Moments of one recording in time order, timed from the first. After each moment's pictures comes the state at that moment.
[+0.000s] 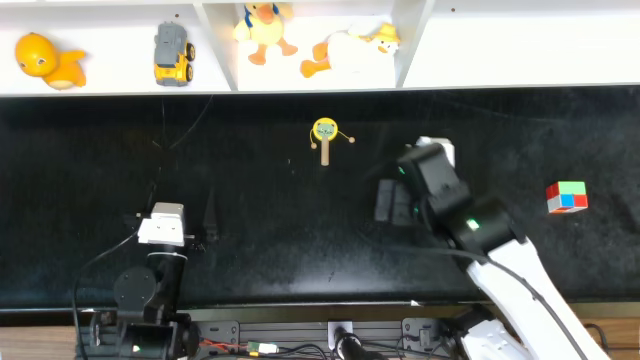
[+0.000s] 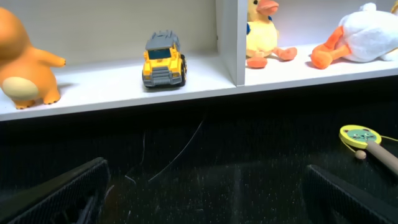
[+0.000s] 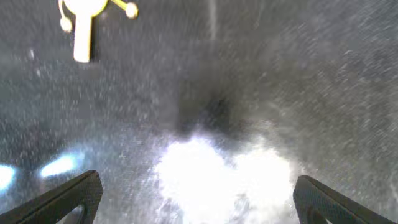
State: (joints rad) left arm -0.06 0.01 0.01 -0.08 0.03 0.09; right arm 0.49 1.13 0.97 -1.00 0.12 0.50
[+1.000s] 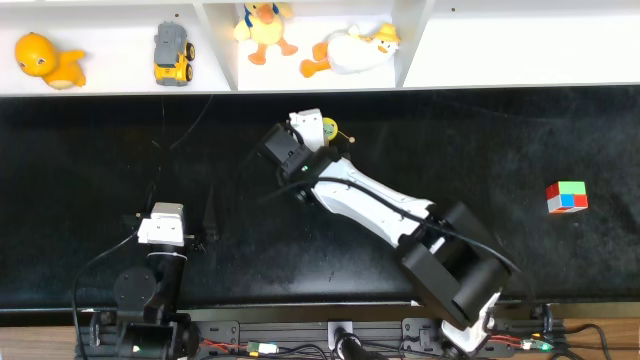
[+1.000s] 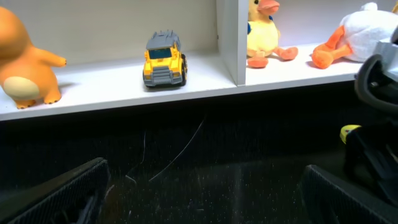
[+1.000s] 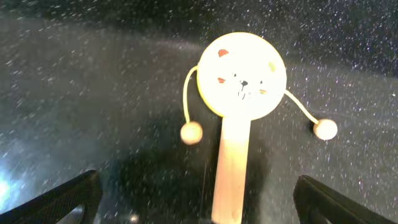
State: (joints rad) left arm -0.06 0.01 0.01 -0.08 0.02 0.09; right arm 0.82 1.94 1.27 -0.55 0.43 0.62
